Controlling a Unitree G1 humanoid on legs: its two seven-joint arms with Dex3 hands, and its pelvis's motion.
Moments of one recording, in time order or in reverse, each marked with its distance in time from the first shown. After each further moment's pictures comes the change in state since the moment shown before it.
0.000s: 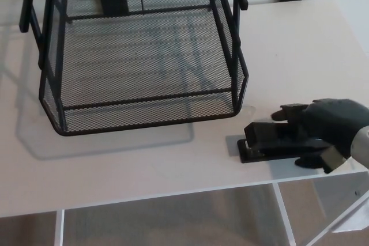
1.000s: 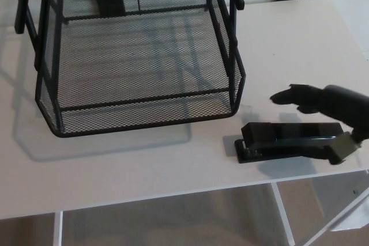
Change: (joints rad) left_arm 0.003 0.007 0.023 -0.010 -0.003 0.000 0.000; right_arm 0.011 0.001 -0.163 -0.143 0.357 0.104 0.253
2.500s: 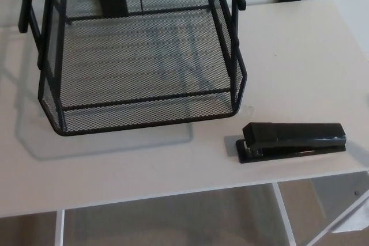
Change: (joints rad) left_arm -0.014 0.010 0.042 0.034 -0.006 -0.025 -0.006; right_arm 0.295 -0.192 -0.809 0.136 0.381 -0.181 -0.186
